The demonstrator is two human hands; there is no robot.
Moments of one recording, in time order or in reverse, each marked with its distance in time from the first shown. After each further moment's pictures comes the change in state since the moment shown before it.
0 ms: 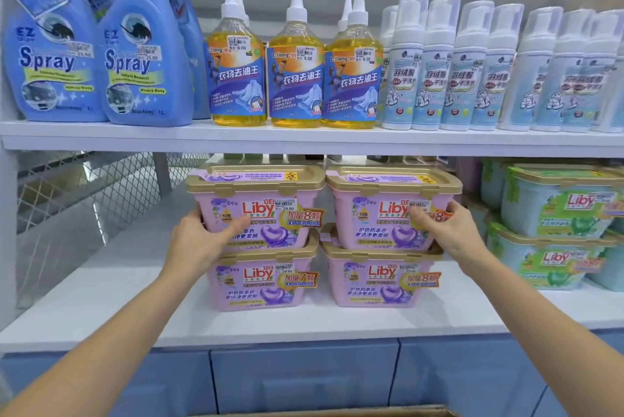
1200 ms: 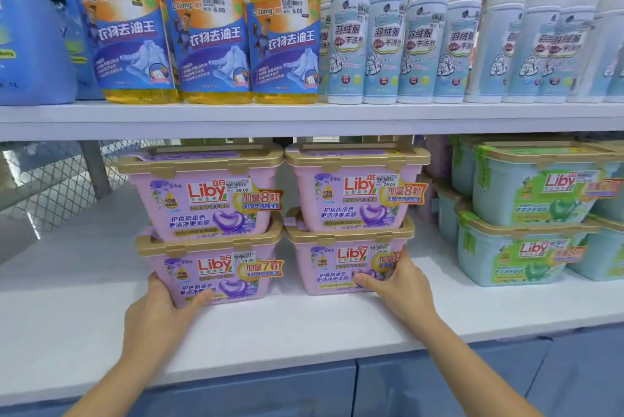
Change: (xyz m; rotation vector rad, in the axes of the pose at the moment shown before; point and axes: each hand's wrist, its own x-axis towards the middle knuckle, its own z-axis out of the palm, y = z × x) left_hand -0.029 -0.080 0.091 0.407 0.028 -0.097; right_hand -0.001 0.126 0.012 -0.437 0.031 0.096
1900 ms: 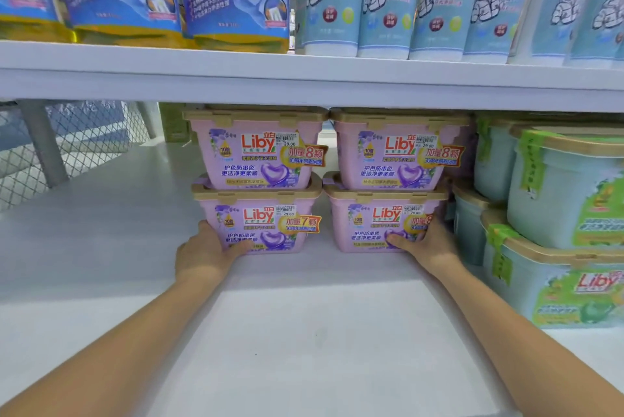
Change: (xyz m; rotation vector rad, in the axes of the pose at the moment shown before) left_hand 0.096 0.079 0.124 0.152 -0.114 0.008; right_hand 0.158 0.072 -0.013 0.100 0.058 0.034
